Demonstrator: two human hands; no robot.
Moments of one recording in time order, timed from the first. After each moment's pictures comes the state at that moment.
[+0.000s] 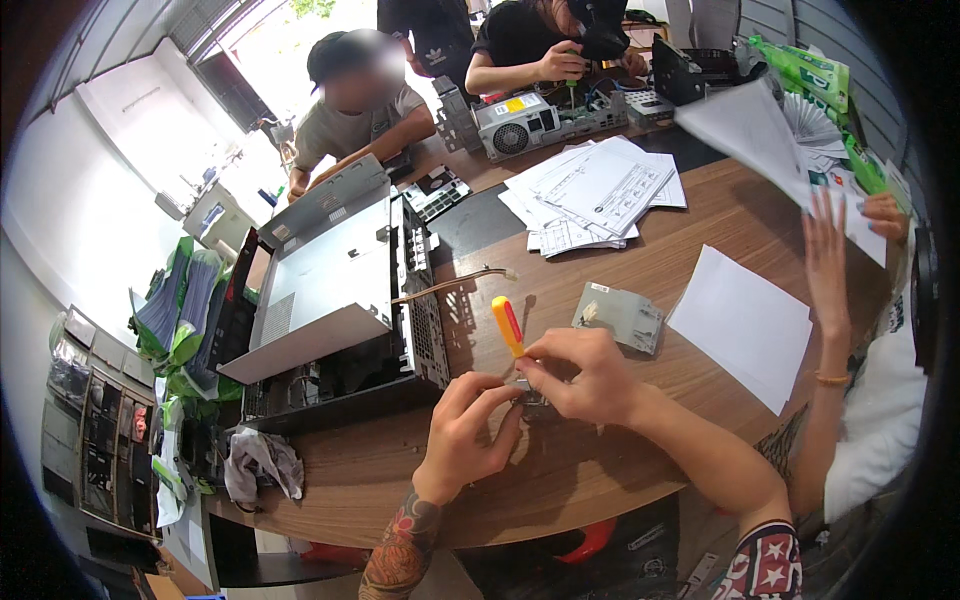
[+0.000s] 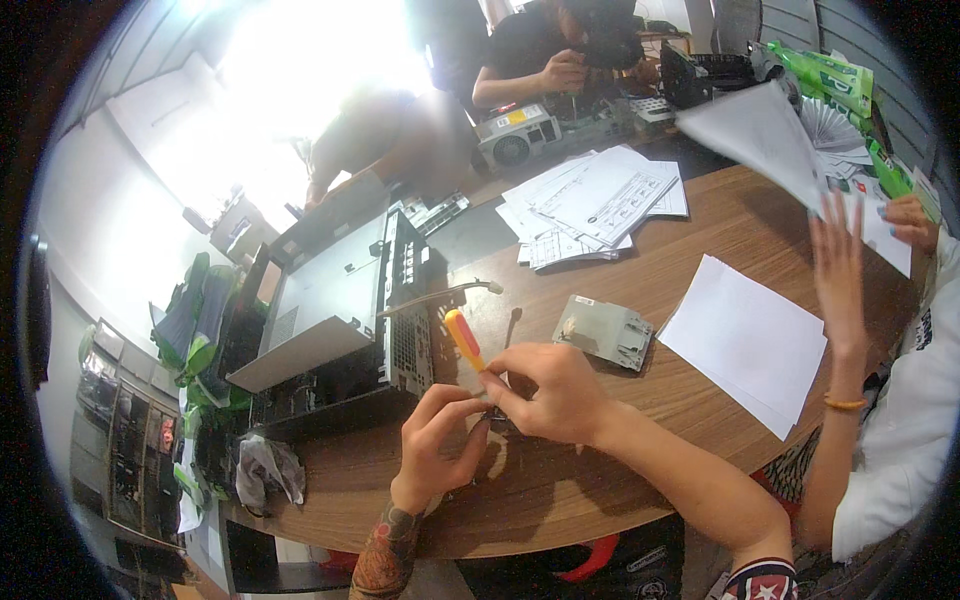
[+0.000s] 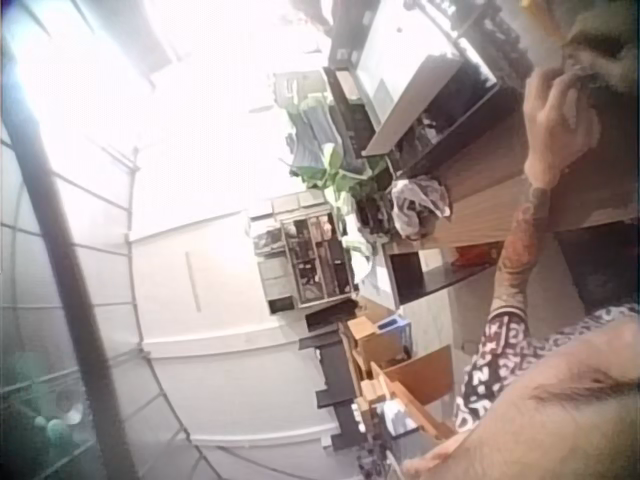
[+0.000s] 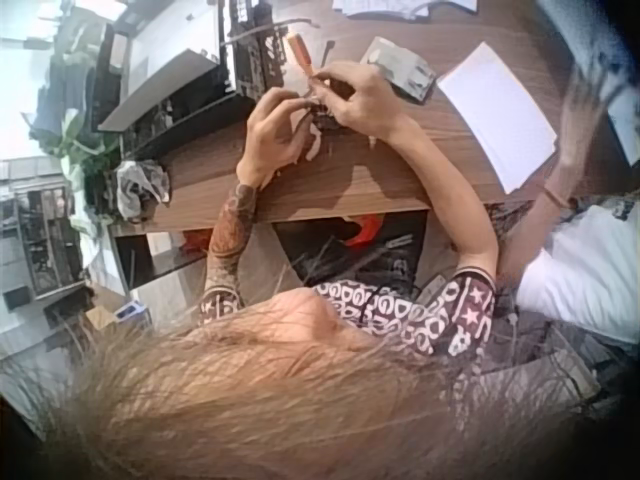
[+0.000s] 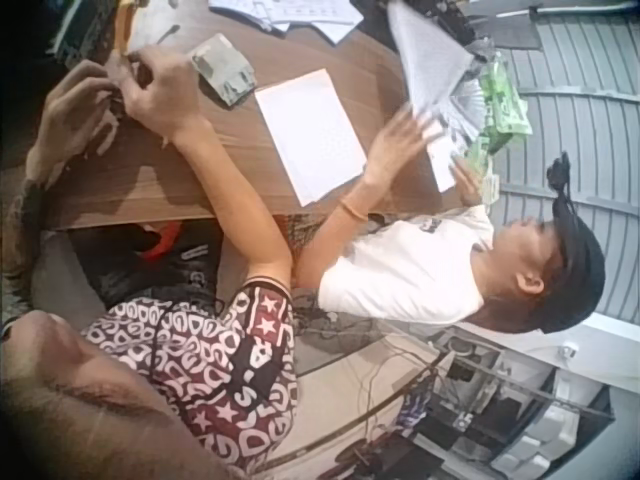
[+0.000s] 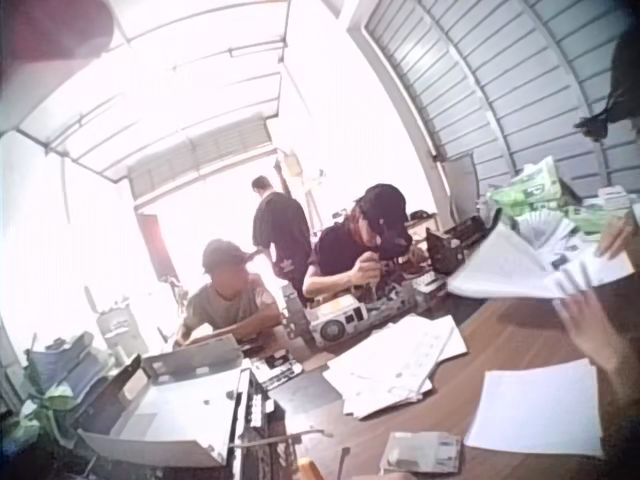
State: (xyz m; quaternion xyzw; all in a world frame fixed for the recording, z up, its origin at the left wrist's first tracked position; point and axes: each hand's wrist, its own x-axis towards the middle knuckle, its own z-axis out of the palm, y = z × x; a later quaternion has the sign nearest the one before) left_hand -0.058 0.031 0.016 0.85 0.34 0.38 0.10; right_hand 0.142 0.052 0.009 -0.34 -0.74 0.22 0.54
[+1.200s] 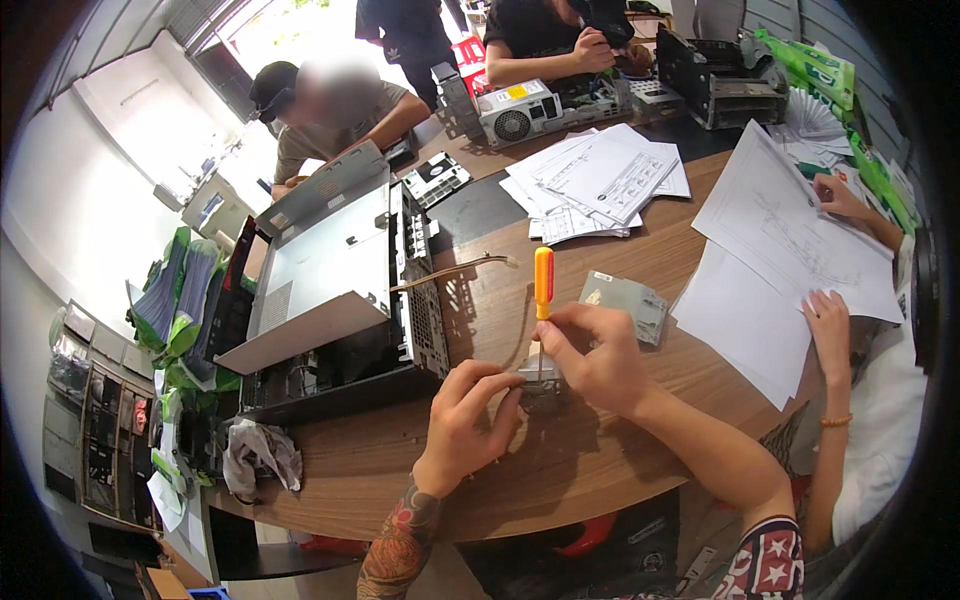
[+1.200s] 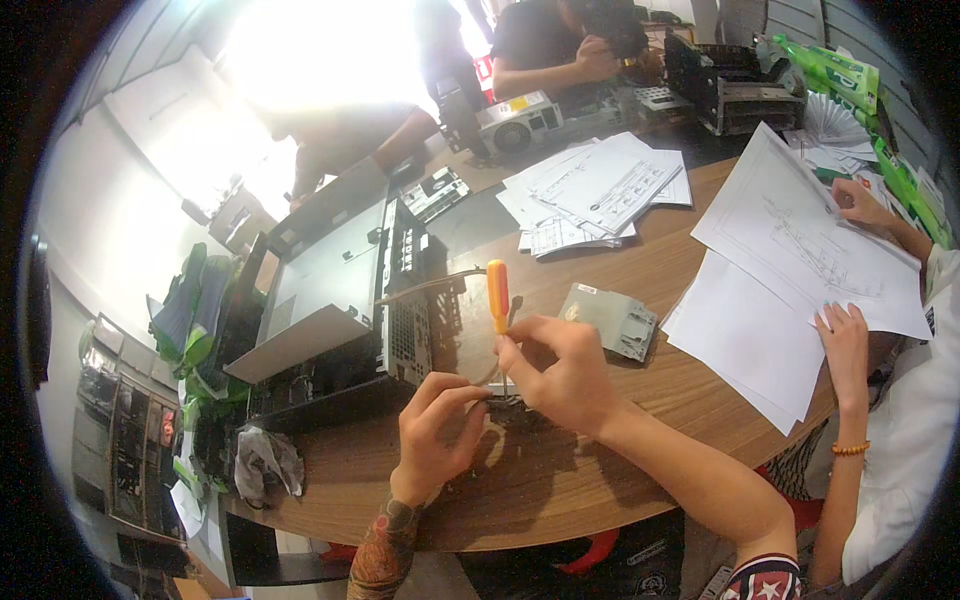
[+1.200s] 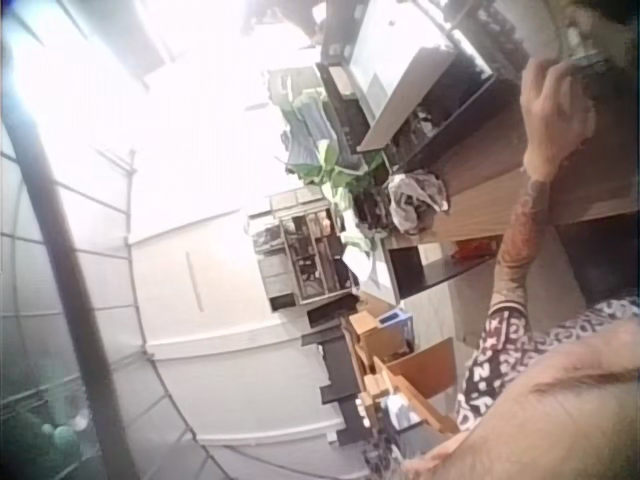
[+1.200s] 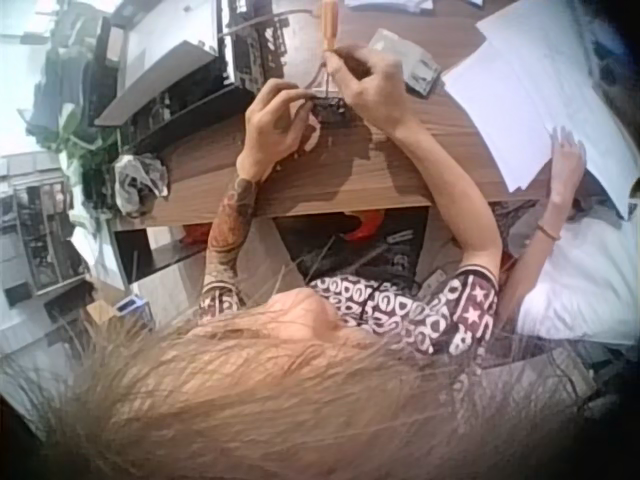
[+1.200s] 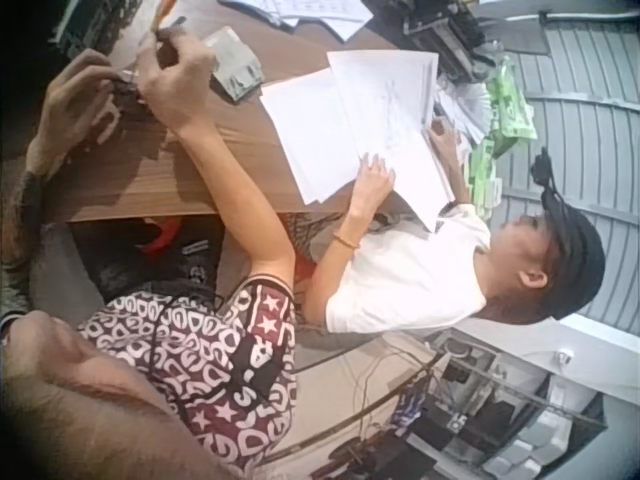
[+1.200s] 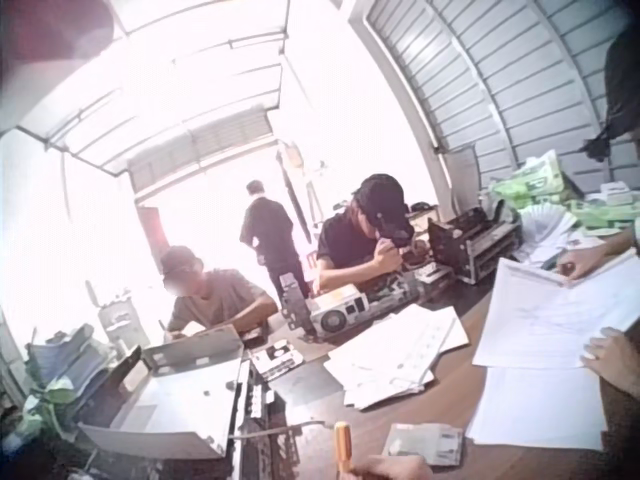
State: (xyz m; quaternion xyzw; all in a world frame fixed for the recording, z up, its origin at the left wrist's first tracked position) left_hand -0.055 0.031 0.014 0.84 0.36 0.40 0.11; right_hand 0.139 0.049 0.010 -0.41 -0.60 0.31 0.61
